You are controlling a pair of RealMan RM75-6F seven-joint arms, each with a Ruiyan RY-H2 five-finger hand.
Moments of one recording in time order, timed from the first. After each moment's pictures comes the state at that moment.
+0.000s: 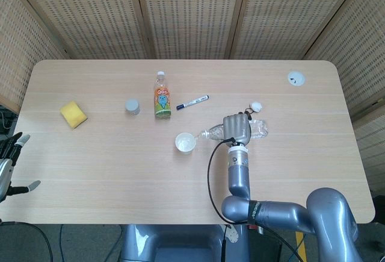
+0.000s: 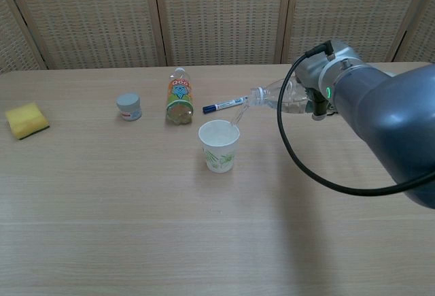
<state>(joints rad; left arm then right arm) -0.14 -0.94 -0.04 -1.81 1.36 1.33 0.03 1.06 -1.80 0.33 -1.40 -0.34 1.38 -1.33</state>
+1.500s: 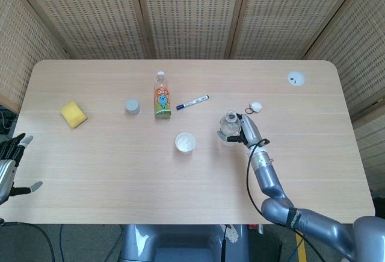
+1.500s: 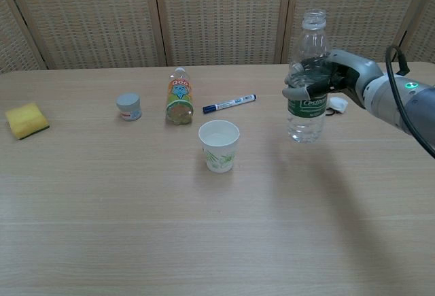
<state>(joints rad) -0.14 -0.95 -0.04 -1.81 1.36 1.33 0.05 0.68 -1.73 0.42 -1.25 -1.01 0.87 0.36</state>
